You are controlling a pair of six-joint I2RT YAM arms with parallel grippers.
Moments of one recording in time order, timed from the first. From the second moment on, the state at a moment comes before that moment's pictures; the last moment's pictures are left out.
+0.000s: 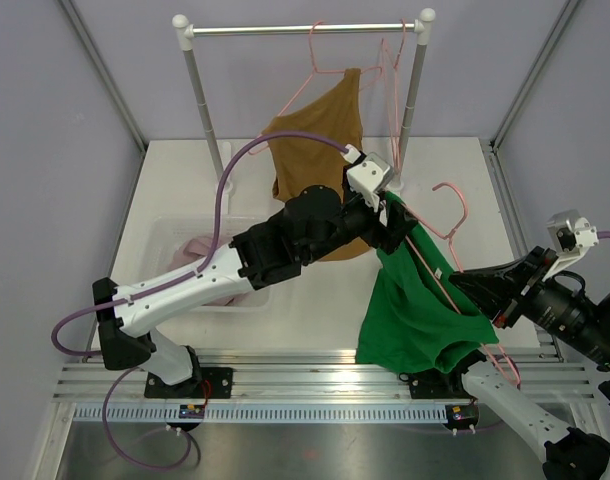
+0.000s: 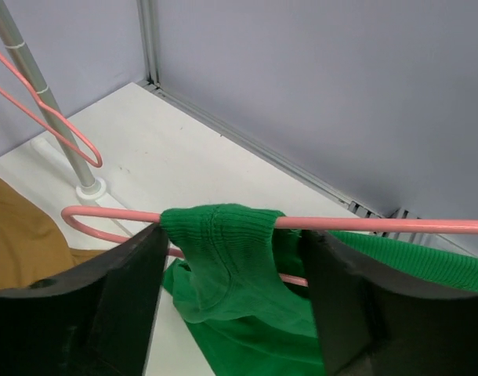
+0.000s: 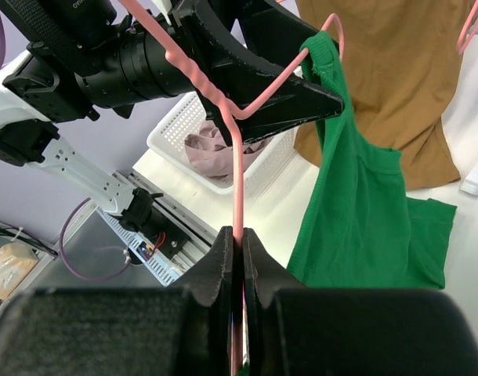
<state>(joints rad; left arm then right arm) -1.18 1.51 1.61 -0.15 -0.20 -0.16 0.47 0.65 1.68 -1.15 -0.32 0.36</state>
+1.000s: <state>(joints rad) -1.18 1.42 1.48 -0.08 -0.22 -0.13 0.47 0.65 1.62 -1.07 -0.27 0.40</state>
